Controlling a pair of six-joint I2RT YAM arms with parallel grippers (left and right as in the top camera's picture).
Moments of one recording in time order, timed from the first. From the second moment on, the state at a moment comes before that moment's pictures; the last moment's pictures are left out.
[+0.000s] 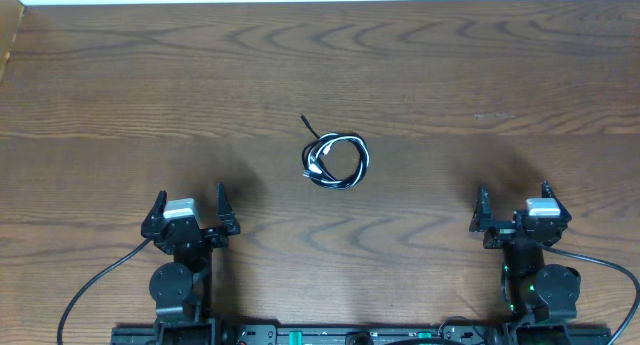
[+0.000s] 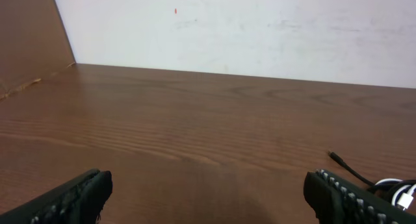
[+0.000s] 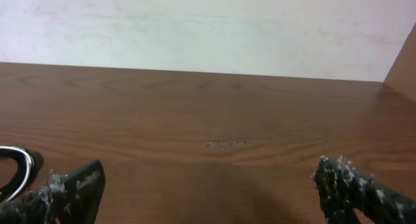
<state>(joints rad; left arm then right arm) 0.06 0.01 0.02 -0.11 -0.05 -0.03 0.05 0.01 0.01 -0.06 0.06 -0.03</state>
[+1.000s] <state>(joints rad) 0.06 0.12 0.10 -0.13 0.00 -0.03 0.05 0.04 0.07 -0.06 -0.07 0.04</state>
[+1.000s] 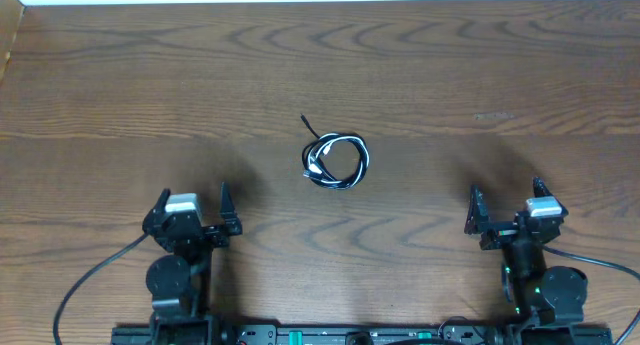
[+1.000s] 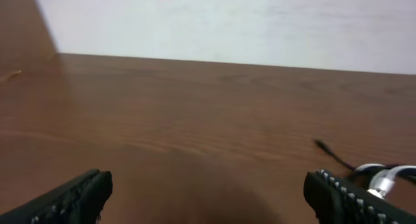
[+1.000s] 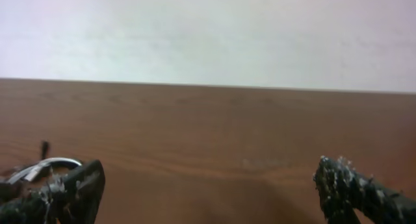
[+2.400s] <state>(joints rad) -0.19 1.79 1.60 -1.06 0.37 -0.02 -0.02 1.10 1.15 -0.57 -0.55 0.14</state>
